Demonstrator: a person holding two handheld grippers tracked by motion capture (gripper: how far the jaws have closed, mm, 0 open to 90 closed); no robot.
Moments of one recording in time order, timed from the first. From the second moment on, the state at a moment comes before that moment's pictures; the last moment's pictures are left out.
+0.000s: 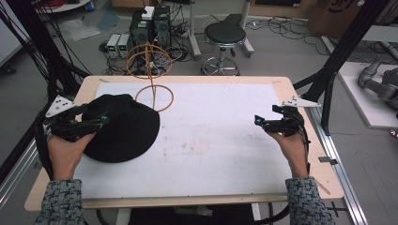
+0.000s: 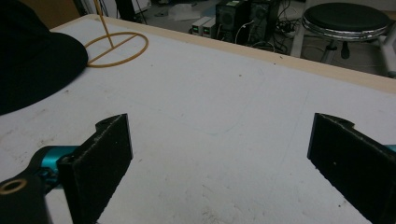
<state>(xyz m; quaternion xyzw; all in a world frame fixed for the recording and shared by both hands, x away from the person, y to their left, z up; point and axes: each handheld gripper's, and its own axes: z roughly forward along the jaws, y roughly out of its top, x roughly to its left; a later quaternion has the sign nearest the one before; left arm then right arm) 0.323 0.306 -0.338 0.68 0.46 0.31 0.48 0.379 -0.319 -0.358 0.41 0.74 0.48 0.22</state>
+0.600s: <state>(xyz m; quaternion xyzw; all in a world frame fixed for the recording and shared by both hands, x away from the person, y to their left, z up) 0.329 0.297 -0.334 0.67 0.45 0.32 0.50 0.374 -0.310 -0.360 0.40 0.76 0.47 0.21</state>
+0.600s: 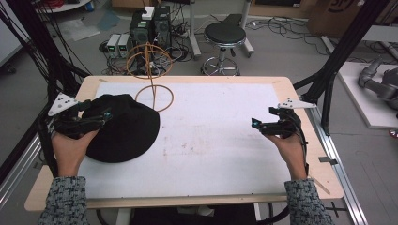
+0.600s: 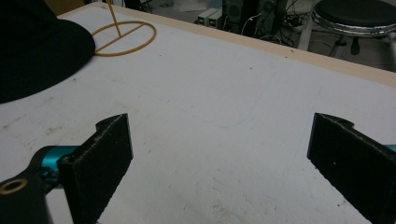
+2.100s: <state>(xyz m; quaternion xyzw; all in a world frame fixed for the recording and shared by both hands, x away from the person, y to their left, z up) 0.384 0.260 -0.332 0.67 0.47 0.33 0.47 0.342 -0.320 -0.369 0.40 0.76 0.47 0.21</state>
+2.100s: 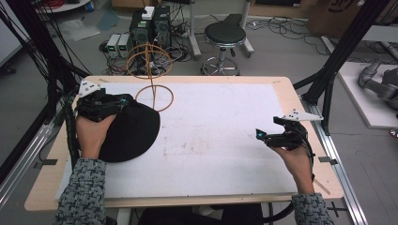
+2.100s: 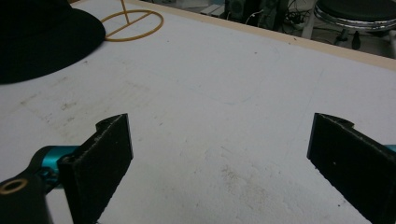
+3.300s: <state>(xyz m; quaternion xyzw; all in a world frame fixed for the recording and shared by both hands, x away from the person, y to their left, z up) 0.381 0.252 -0.350 0.71 0.45 0.34 0.42 0.344 -0.314 -0.364 0.39 0.76 0.47 0.21</state>
